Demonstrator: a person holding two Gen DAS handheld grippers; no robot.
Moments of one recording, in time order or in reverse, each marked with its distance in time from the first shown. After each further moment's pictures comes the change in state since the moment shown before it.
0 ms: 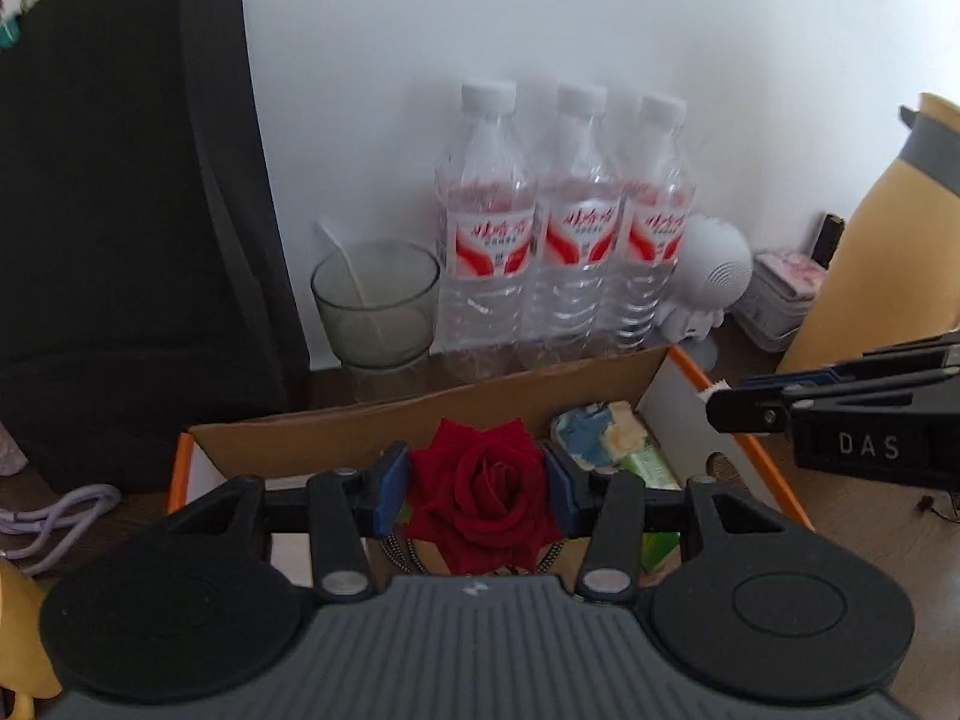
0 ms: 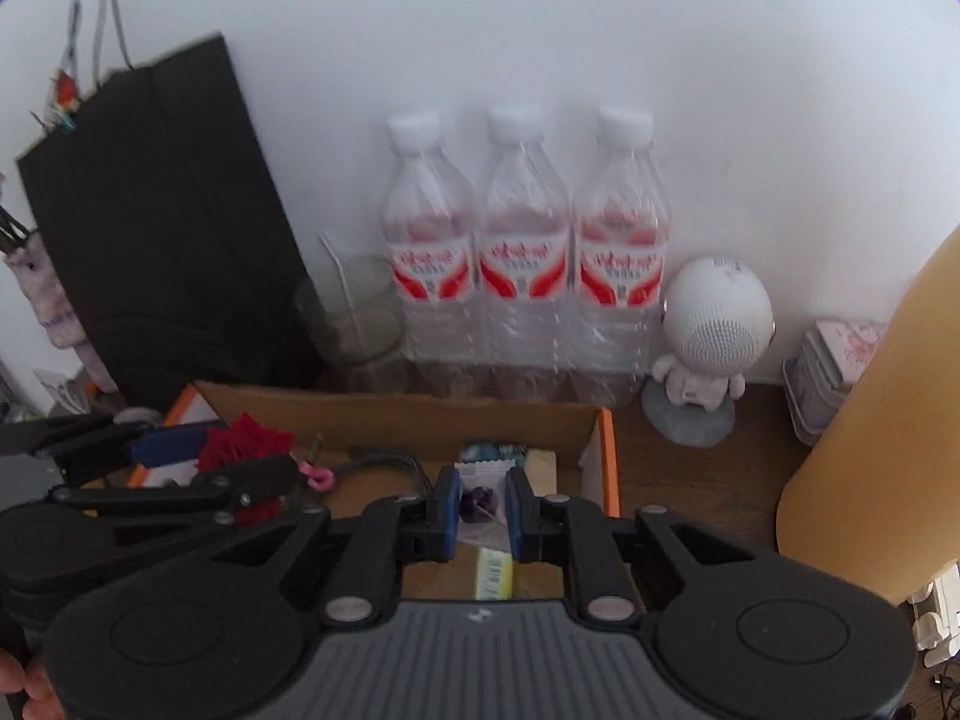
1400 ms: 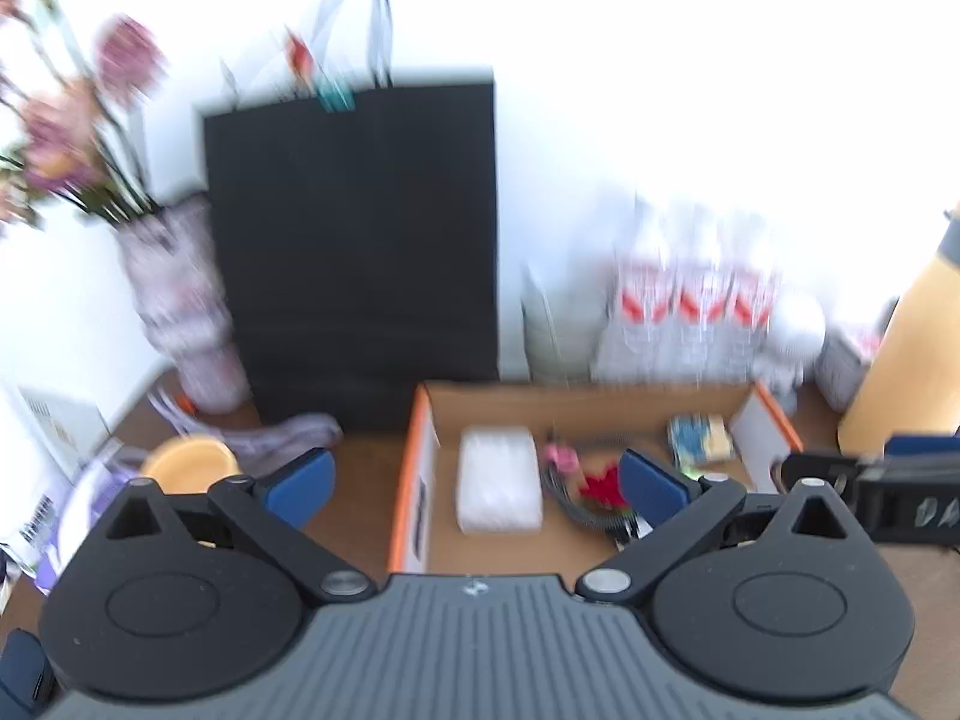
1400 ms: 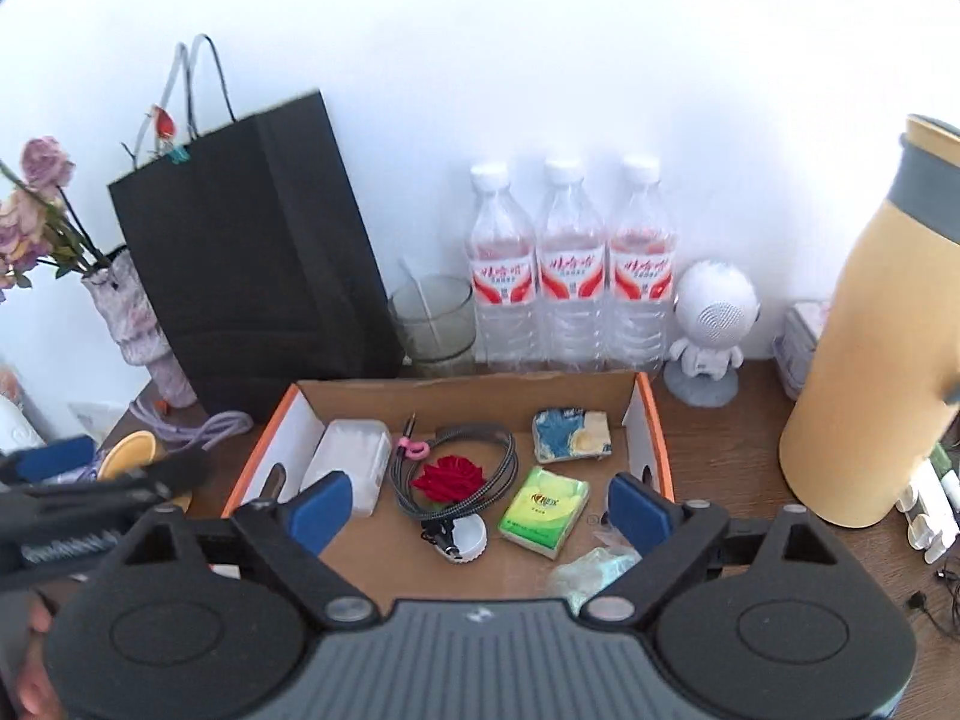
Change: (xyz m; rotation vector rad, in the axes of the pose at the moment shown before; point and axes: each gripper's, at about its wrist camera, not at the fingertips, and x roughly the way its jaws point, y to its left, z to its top) left arm -0.173 0.019 -0.082 -0.134 -0.263 0.282; right arm -0.114 0.056 -0.084 0.041 -0.222 0.005
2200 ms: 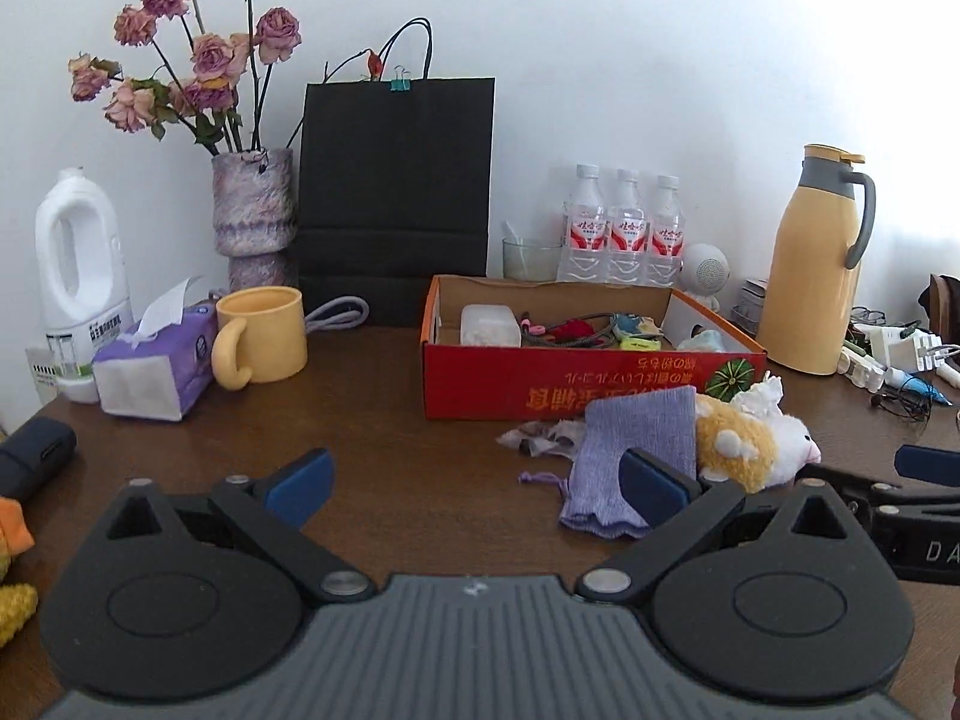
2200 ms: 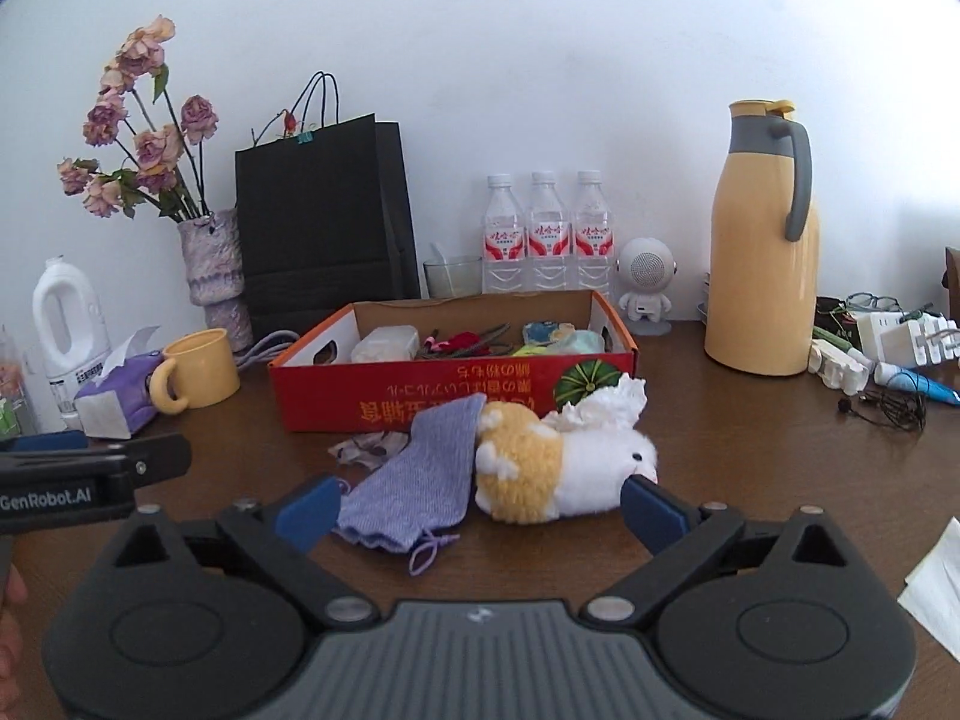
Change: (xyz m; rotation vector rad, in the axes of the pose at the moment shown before) left arm -0.145 0.038 -0.214 -0.020 -0.110 -0.098; right arm -0.141 0.034 -0.253 -0.042 -0.229 -0.036
